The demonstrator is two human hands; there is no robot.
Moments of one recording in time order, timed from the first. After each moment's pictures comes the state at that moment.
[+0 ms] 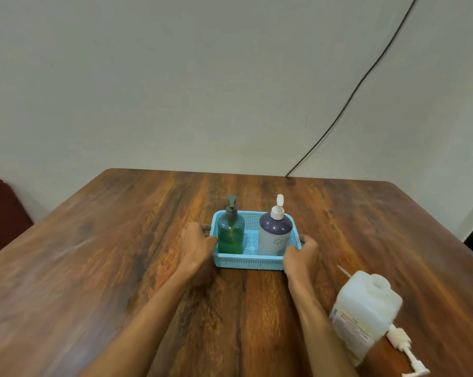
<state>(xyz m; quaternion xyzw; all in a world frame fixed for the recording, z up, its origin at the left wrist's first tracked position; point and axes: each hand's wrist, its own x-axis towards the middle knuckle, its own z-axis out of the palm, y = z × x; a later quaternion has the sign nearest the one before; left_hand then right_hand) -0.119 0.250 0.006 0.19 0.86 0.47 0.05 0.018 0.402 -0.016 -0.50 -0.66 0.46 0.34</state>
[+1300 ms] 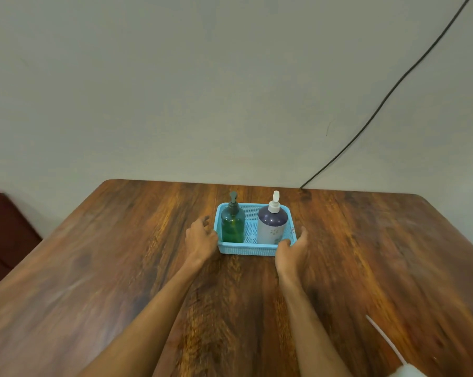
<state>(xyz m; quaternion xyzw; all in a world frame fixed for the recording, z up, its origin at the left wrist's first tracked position) -0.233 0.304 0.026 0.16 0.86 0.48 0.07 -0.115 0.441 -0.005 -0.49 -0.64 0.48 0.35</state>
